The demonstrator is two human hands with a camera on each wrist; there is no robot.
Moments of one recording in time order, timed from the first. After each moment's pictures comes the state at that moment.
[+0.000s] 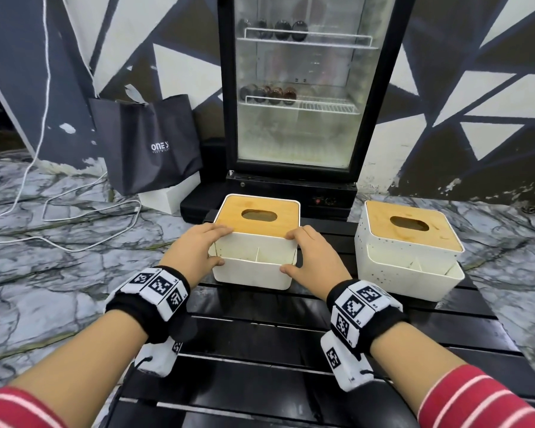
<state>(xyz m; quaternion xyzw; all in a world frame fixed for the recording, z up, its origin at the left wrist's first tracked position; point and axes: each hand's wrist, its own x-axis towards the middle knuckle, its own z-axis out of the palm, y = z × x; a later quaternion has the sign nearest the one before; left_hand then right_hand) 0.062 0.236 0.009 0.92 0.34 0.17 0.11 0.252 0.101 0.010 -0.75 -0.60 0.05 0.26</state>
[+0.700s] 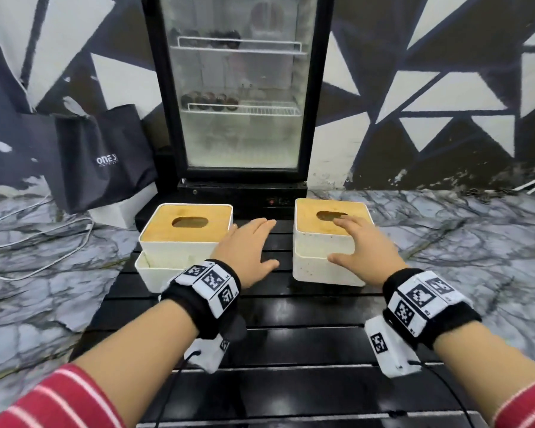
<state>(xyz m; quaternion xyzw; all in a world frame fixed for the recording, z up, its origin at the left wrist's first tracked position) 0.185 0.137 0.039 0.96 0.26 0.08 0.07 0.367 -0.005 0.036 -0.84 -0.50 0.02 0.21</state>
